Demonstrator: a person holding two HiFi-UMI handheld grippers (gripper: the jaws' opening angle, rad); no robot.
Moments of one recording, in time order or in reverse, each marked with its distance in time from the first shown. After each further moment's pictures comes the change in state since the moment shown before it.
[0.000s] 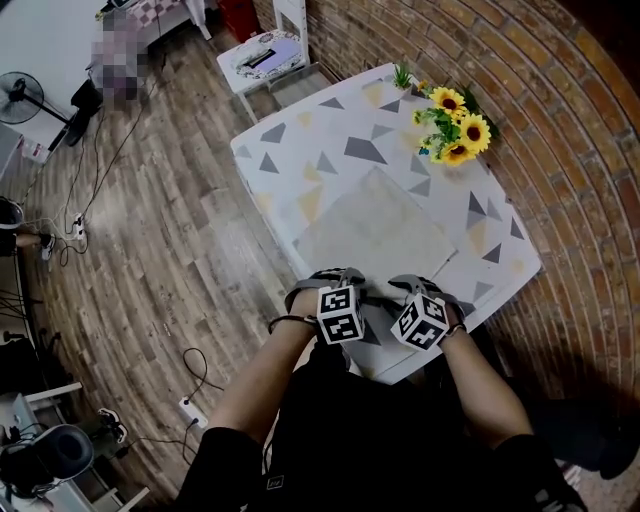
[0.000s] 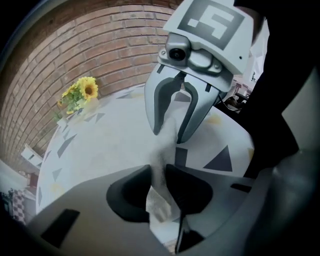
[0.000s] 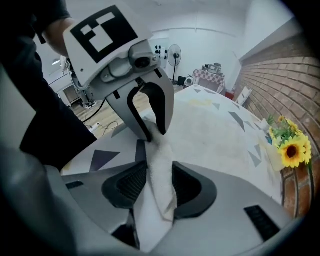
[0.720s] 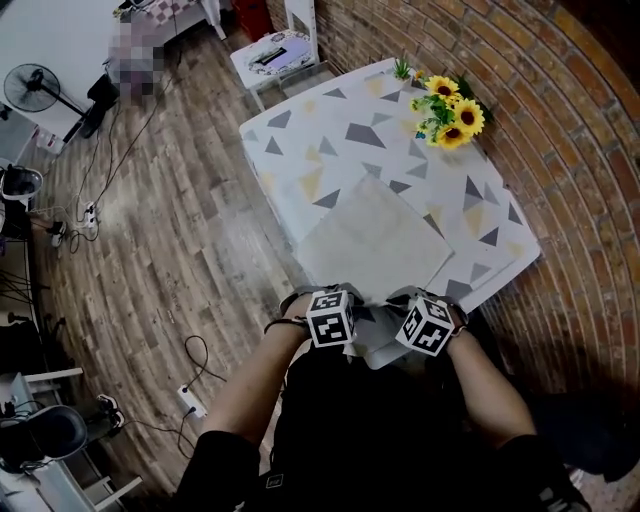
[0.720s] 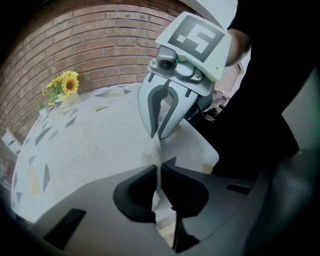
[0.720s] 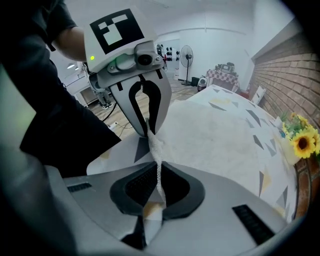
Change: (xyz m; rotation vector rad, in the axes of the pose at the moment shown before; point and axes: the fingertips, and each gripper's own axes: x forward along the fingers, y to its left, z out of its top) left arm -0.018 -0.099 0.010 -0.068 -0.015 -0.194; right arm -0.027 0.074 -0.034 -0.053 -0.015 0.156
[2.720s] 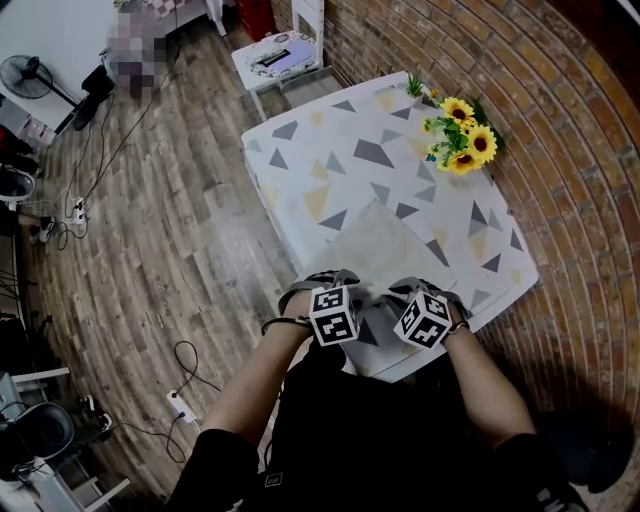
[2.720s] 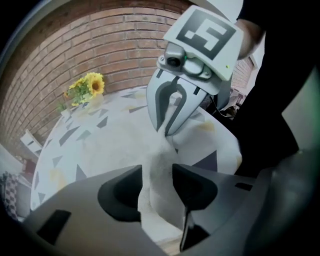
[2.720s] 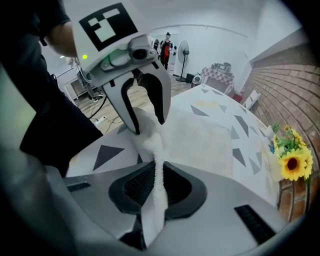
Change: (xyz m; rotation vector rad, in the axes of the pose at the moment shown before) left arm -0.019 0.086 -0.008 -0.035 -0.014 0.165; right arm 0.009 -0.078 0.028 -0.026 0.069 -0.109
